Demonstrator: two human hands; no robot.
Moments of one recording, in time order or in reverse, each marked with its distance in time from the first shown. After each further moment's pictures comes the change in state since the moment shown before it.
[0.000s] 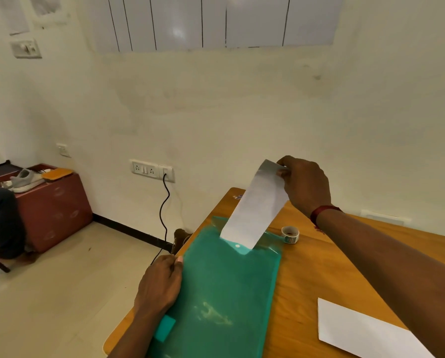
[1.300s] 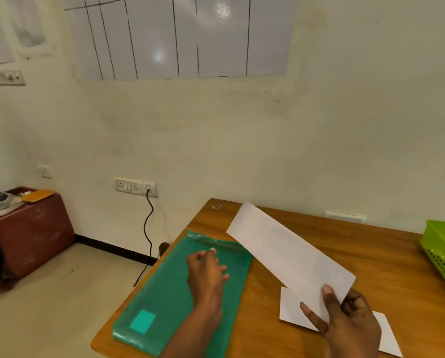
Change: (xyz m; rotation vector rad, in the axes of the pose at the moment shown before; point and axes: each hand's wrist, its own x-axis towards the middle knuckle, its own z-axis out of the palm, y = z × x) left_hand -0.088 0.185 -0.001 -1.081 0.037 -0.459; right_hand -0.233 -0.017 -0.115 0.952 0.331 1.271
